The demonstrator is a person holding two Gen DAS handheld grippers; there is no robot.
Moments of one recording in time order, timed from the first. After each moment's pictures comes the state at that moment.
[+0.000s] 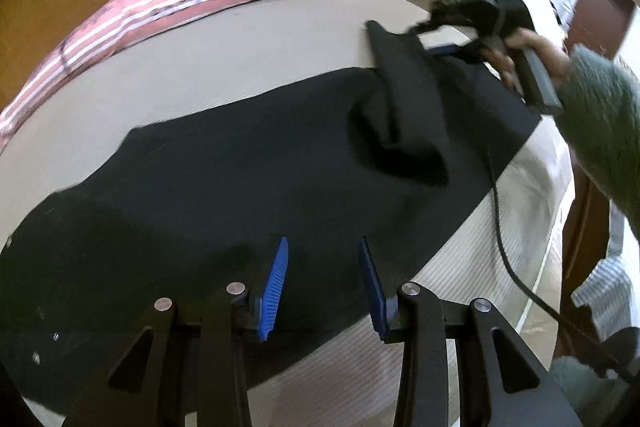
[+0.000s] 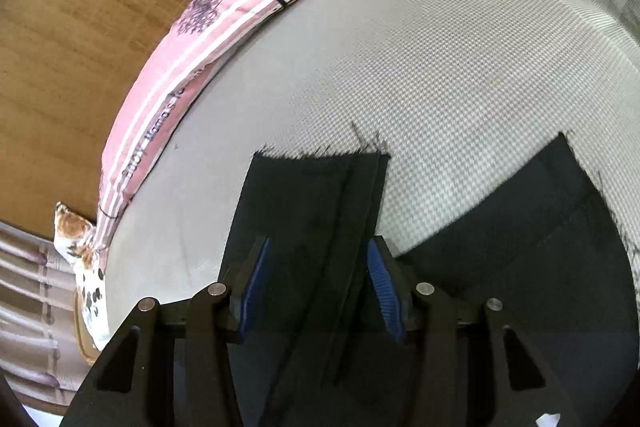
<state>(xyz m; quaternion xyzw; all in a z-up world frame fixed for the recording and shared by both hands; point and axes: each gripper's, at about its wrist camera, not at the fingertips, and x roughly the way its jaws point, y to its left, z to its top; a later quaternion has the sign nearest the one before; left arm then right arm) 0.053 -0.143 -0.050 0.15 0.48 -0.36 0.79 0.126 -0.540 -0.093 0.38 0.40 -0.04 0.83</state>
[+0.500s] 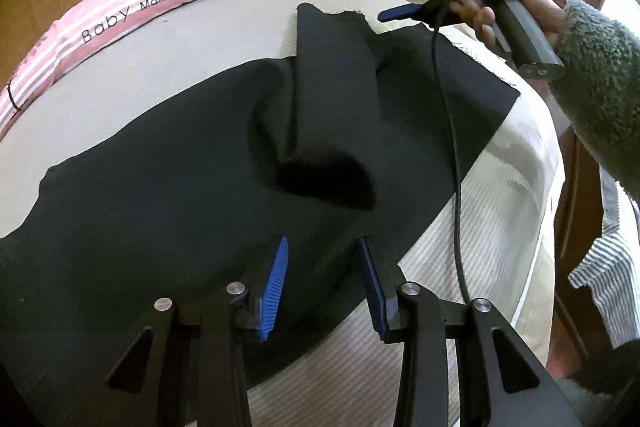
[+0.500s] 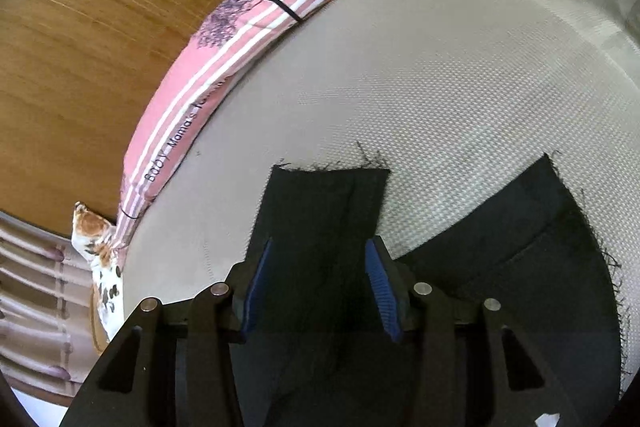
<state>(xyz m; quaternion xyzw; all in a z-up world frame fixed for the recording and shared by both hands) 0.034 -0.215 -0.075 0.17 0.47 -0.41 0.76 0.113 -0.544 -0.076 0.38 0.39 0.00 0.84</state>
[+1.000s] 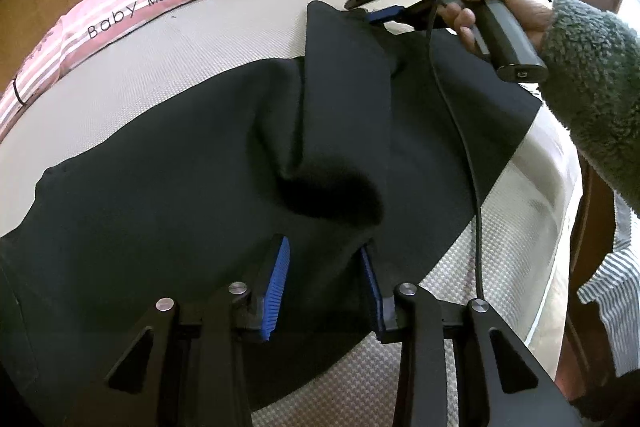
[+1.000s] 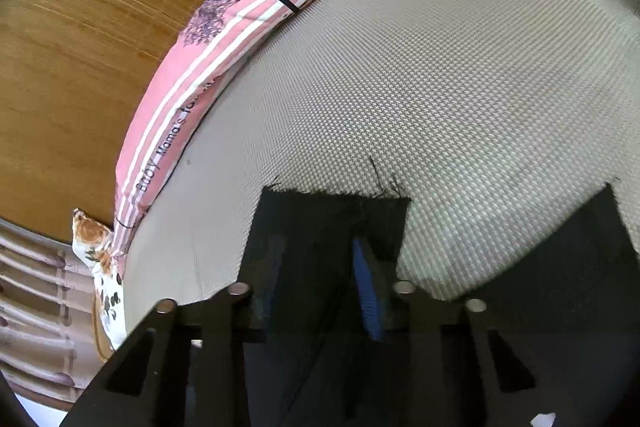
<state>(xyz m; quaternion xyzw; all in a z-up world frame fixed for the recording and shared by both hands) 0.040 -0.228 -0.085 0.17 0.48 -0.38 0.77 0.152 -0.544 -0.101 0.40 0.39 0.00 0.83</state>
